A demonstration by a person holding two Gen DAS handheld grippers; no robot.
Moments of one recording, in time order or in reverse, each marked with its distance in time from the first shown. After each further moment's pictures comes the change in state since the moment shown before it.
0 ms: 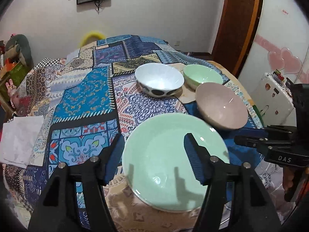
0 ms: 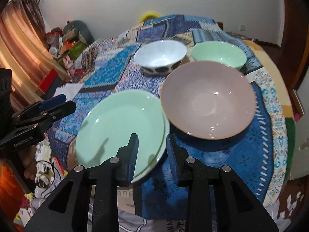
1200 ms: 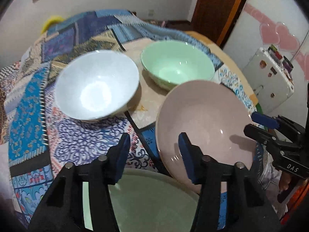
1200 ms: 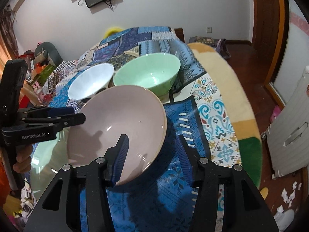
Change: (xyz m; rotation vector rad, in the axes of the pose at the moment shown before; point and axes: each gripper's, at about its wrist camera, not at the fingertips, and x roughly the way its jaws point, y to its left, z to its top) left arm 0.165 -0.083 0.077 0.121 0.273 -0.146; right arm 0.012 -0.103 0.020 0.125 -0.057 -0.146
